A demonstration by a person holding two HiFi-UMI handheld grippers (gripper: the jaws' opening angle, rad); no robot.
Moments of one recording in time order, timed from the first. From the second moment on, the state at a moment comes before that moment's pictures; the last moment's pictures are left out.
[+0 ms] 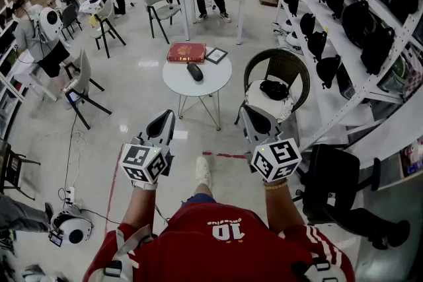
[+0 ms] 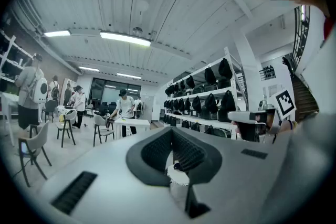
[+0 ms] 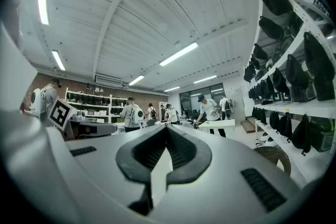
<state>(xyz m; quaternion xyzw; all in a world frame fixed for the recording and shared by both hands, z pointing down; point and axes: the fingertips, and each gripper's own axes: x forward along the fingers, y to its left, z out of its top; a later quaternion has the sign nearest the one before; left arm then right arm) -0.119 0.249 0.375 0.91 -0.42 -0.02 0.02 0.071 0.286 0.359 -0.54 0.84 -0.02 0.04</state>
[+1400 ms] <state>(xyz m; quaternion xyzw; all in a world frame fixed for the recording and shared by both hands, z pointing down) -0.116 0.173 0.385 0.90 -0.44 -0.02 0.03 0.067 0.209 0.363 -0.52 0.86 0.00 0.02</state>
